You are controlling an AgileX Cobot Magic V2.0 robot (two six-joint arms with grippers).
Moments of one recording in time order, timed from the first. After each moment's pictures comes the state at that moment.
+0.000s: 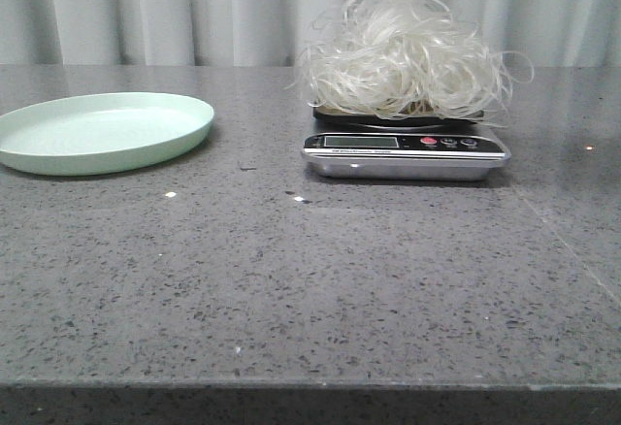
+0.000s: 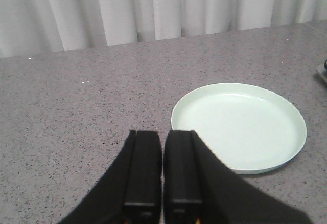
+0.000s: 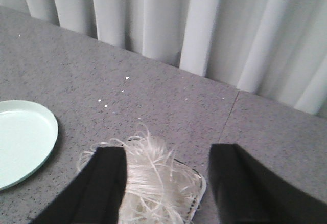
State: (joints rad) left arm -0.08 0.43 -0.50 -0.07 0.36 0.16; right arm 0.33 1.15 -1.20 0.17 0.43 -0.21
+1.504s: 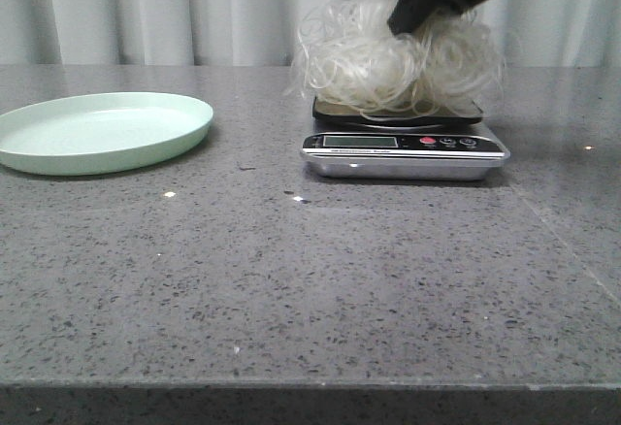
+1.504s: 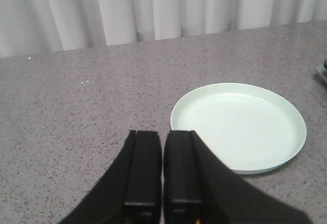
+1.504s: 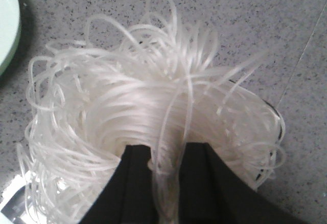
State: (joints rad) left arm -0.08 0.43 -0.50 -0.07 0.36 0.16; right arm 0.38 1.59 -1.32 0.17 0.54 -0.21
